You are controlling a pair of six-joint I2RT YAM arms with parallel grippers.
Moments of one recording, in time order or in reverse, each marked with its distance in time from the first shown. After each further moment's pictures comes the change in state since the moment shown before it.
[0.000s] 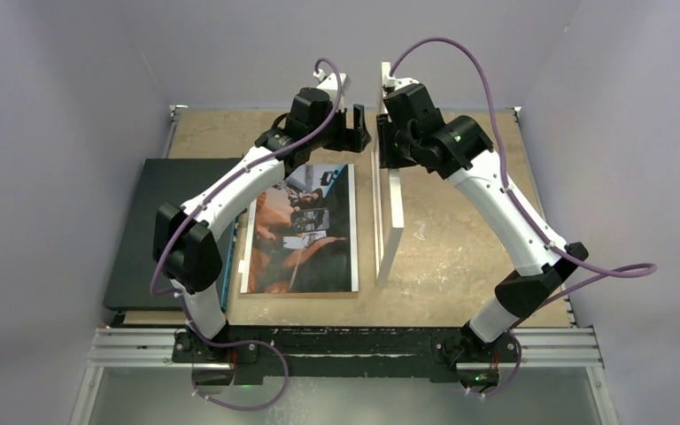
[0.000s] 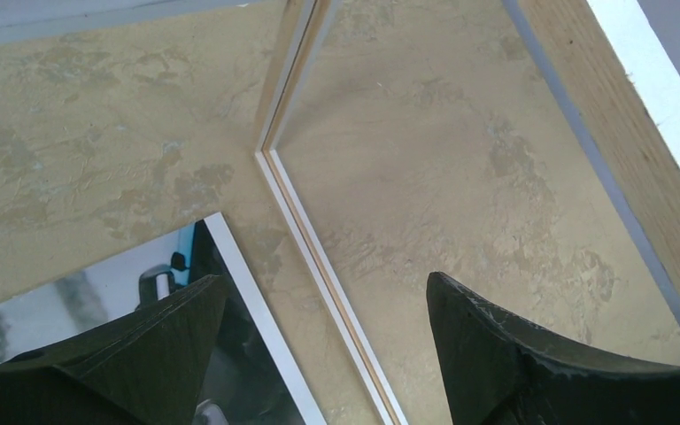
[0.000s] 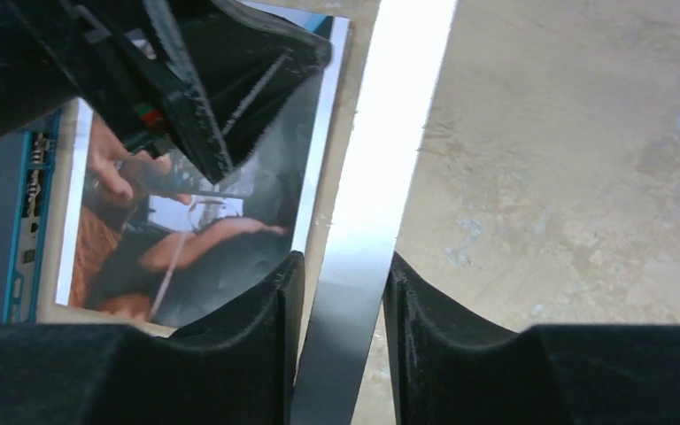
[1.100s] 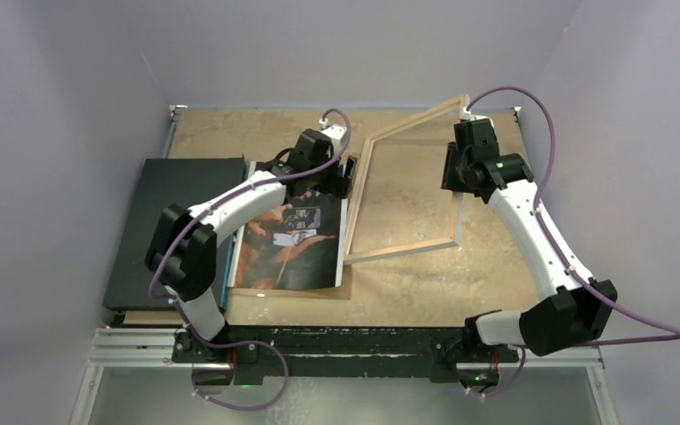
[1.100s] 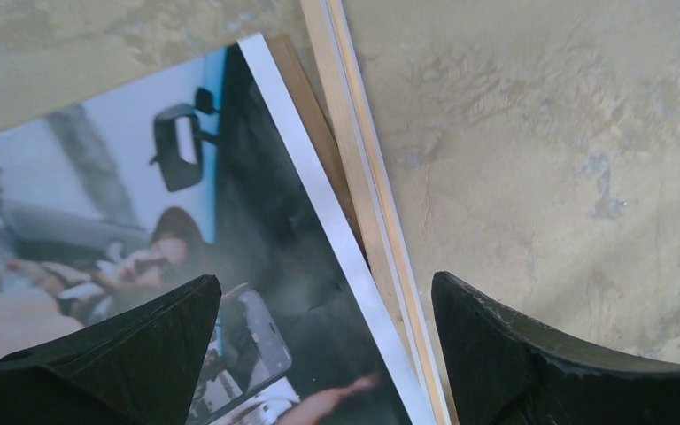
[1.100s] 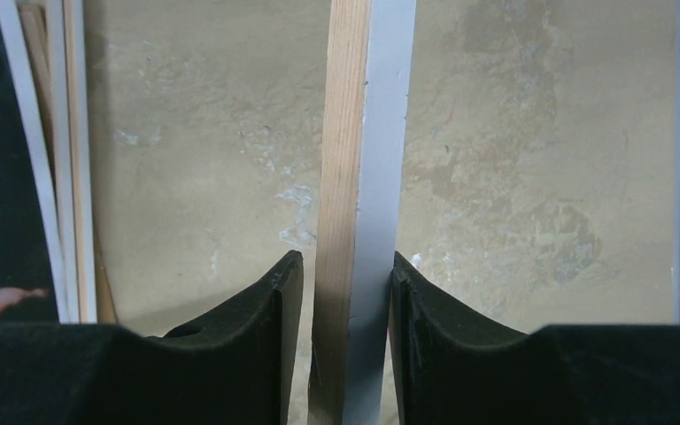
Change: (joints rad) left arm -0.015 -0.086 -0.326 -0.030 -0.076 0.137; right arm -0.409 -0.280 -0.607 0.231 -0.011 -0.038
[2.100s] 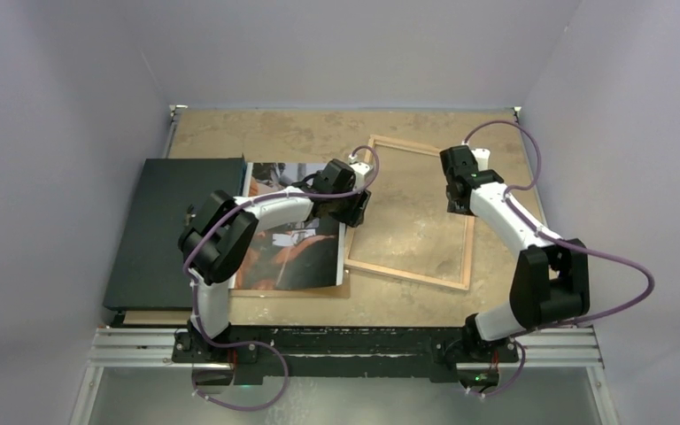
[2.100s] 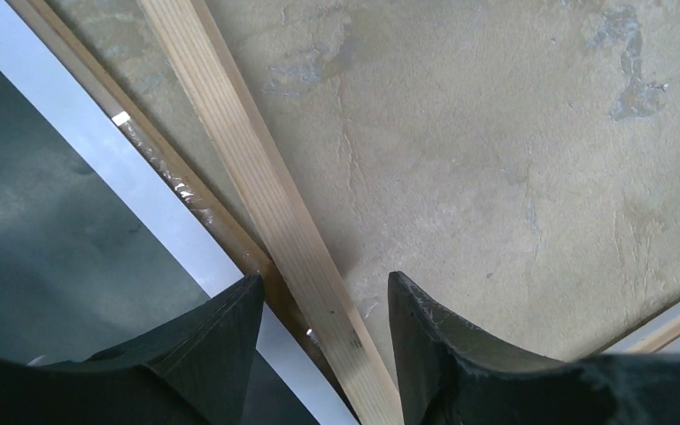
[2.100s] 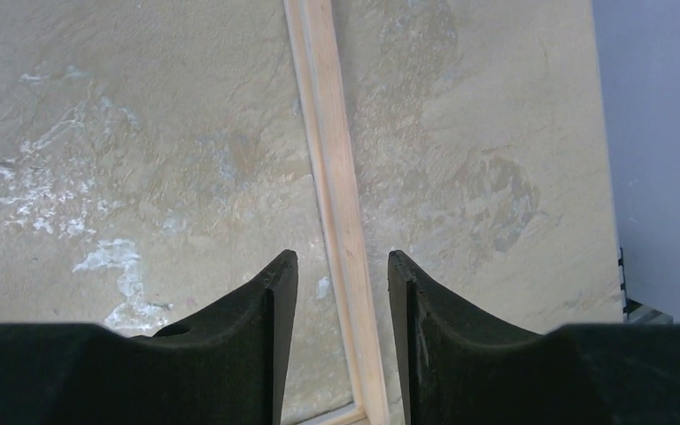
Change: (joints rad) left arm -0.100 0.223 -0.095 0.171 0.131 0.040; right arm -0.045 0.121 -0.292 0.172 0.294 0.041
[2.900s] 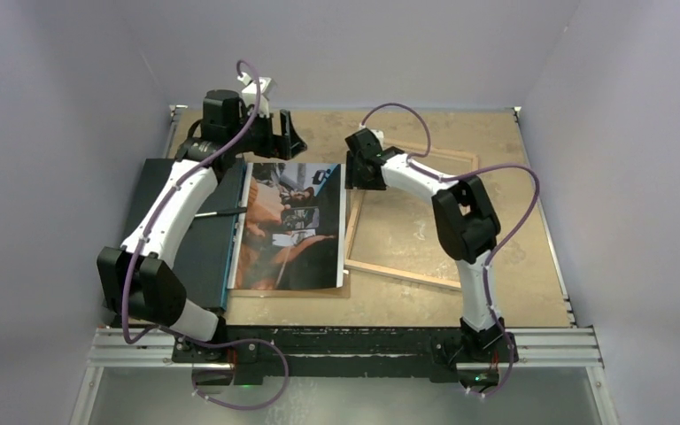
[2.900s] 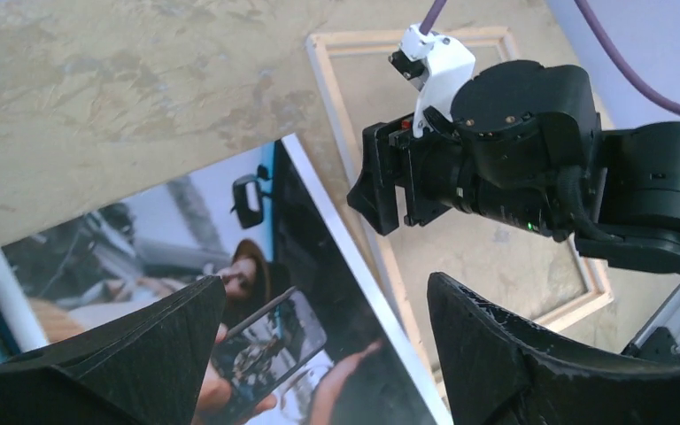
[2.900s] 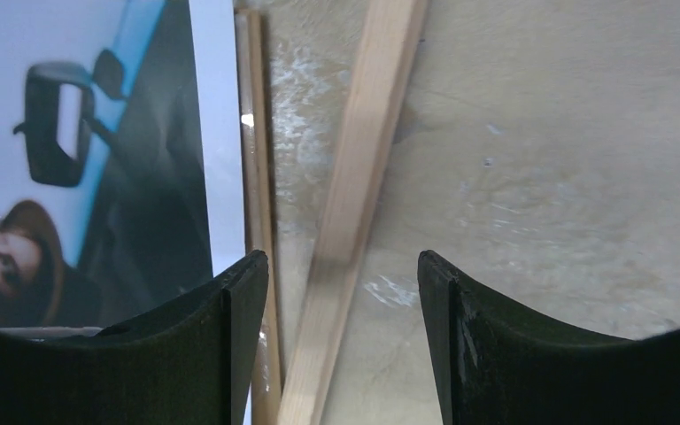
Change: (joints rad) left arm 0.462 -0.430 0.158 -0.244 0.333 -0.023; right arm 0.338 0.634 0.544 0.220 -0.301 0.164
